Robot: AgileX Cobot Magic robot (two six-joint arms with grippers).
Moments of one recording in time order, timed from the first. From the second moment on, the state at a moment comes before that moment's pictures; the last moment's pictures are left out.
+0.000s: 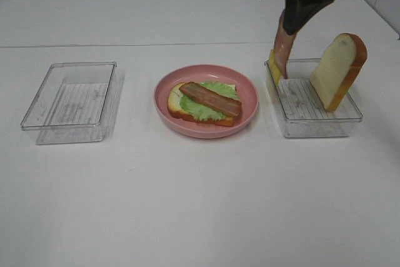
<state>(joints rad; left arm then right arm) -0.01 0.00 -0.52 0.00 1.08 -0.02 0.38 1.87 -1.74 -0.02 1.21 0.05</state>
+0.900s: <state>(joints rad) -0.01 0.00 -0.52 0.00 1.08 -0.02 0.62 2.04 -1.75 0.17 0.88 0.09</state>
